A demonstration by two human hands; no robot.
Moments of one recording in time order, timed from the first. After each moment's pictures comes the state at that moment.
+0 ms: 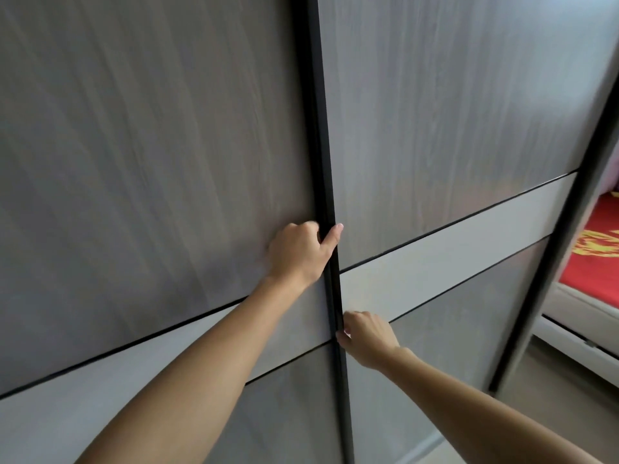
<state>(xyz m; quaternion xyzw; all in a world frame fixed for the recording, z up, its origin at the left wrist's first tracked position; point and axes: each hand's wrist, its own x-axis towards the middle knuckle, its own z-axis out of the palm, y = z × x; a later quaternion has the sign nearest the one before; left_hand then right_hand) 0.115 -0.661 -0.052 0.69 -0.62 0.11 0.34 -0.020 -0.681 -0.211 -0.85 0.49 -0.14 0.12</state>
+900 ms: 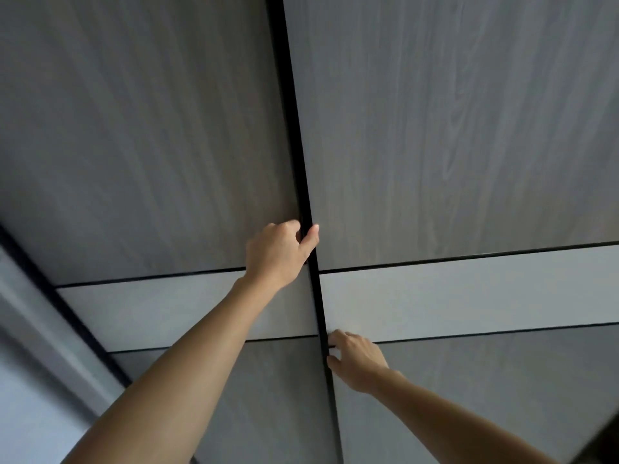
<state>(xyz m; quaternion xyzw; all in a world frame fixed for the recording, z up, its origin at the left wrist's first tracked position) 0.224 -0.521 -0.058 0.80 -0.48 0.18 0.31 0.091 -0.590 -0.251 -0.93 0.29 -0.06 0.22</state>
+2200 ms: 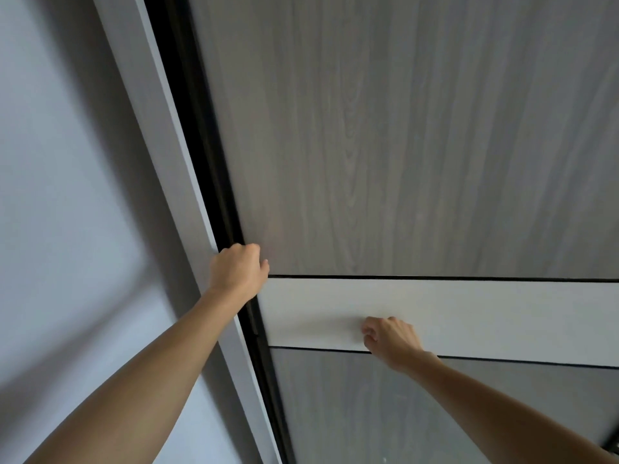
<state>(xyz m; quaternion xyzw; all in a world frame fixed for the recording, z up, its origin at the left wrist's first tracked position) 0.476 -0.240 -0.057 0.91 -0.34 0.21 0.10 0.294 -0.444 -0.217 -0.95 0.27 -0.10 0.13</state>
